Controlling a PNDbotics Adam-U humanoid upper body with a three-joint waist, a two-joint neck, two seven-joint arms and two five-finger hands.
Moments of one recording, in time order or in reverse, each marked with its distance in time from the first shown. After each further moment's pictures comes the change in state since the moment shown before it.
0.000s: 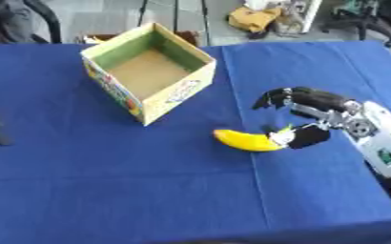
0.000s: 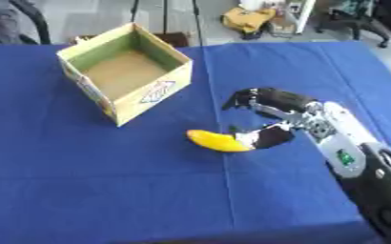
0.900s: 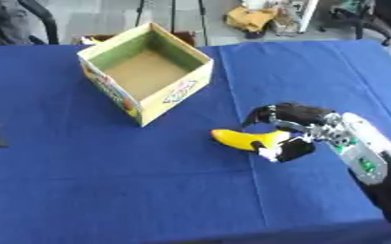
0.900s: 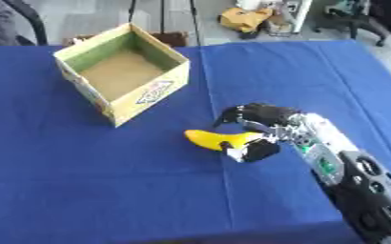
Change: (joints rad) left arm 0.000 0.000 0.000 0.000 0.000 0.000 -0.003; right arm 0.000 0.034 0.033 0.047 0.090 -0.047 0.014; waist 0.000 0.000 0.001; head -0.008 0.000
